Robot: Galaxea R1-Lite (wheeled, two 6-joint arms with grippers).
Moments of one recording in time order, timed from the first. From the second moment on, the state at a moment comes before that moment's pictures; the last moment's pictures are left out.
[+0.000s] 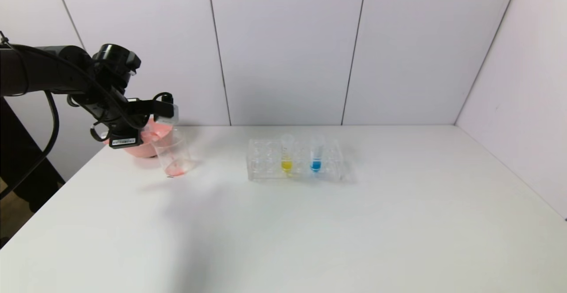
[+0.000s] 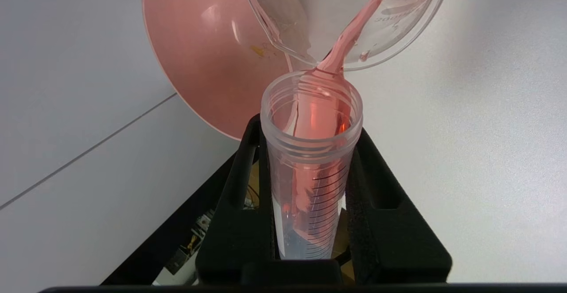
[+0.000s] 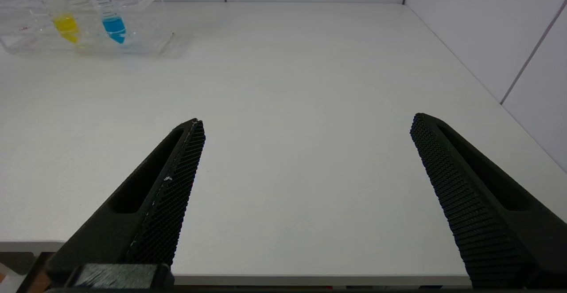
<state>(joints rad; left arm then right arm) 0.00 2.07 -1.86 0.67 0.17 1.33 0.00 0.00 0.00 0.00 0.00 0.00</state>
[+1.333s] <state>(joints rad) -0.03 2.09 -1.87 0.68 0.28 1.33 0.00 0.00 0.00 0.00 0.00 0.00</state>
